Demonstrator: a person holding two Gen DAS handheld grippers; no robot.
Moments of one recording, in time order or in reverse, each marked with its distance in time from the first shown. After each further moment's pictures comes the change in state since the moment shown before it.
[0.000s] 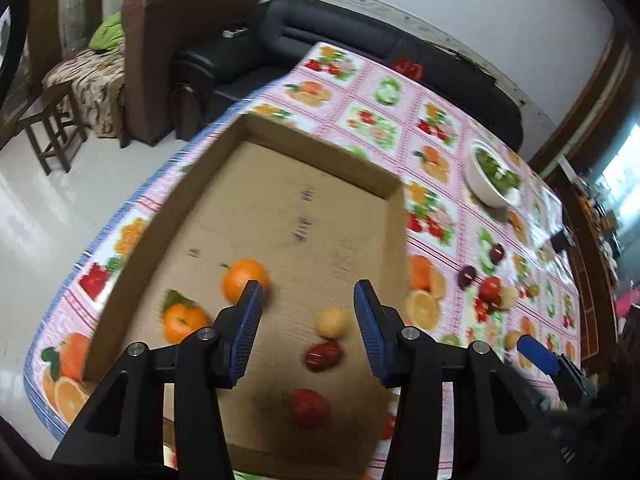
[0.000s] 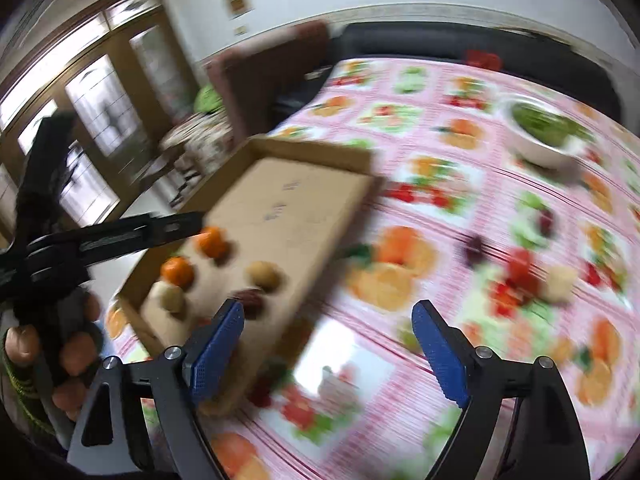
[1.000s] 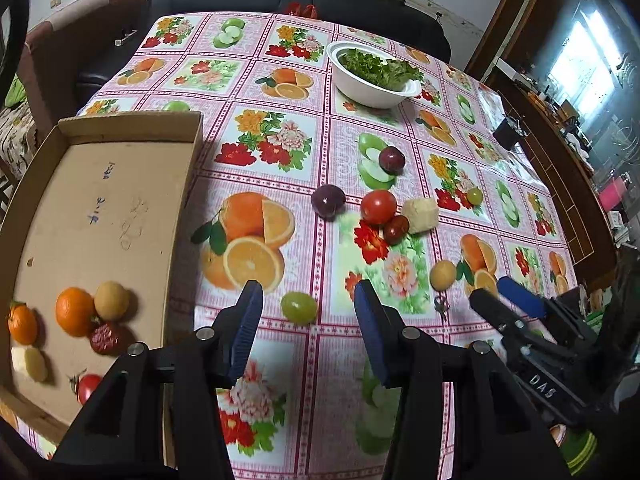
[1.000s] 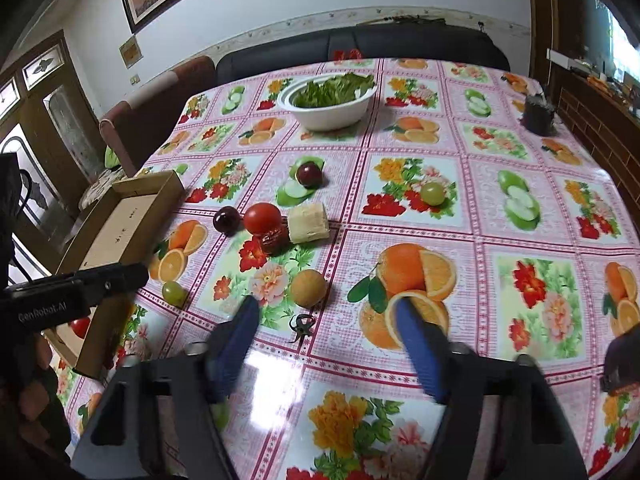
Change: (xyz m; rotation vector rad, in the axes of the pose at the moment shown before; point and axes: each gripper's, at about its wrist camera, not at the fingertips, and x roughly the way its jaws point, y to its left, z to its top) left arm 0.047 -0.148 -0.041 0.295 0.131 -0.099; right arm -0.038 -0.145 -0.045 0.169 -0.055 -0.230
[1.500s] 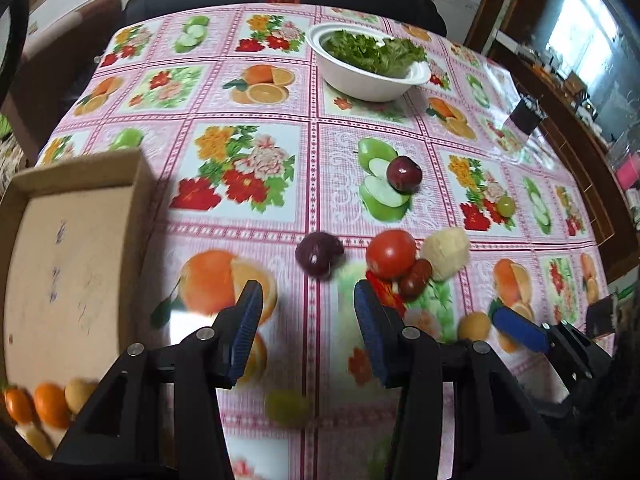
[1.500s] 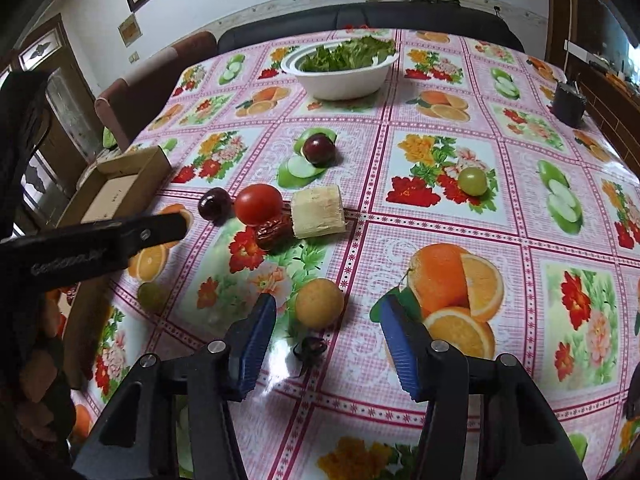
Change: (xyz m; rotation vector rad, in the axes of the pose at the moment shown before) left arm 0.066 -0.019 0.043 0.104 0.042 0.041; right arm 0.051 0.010 0.010 -0.026 0.085 -0.009
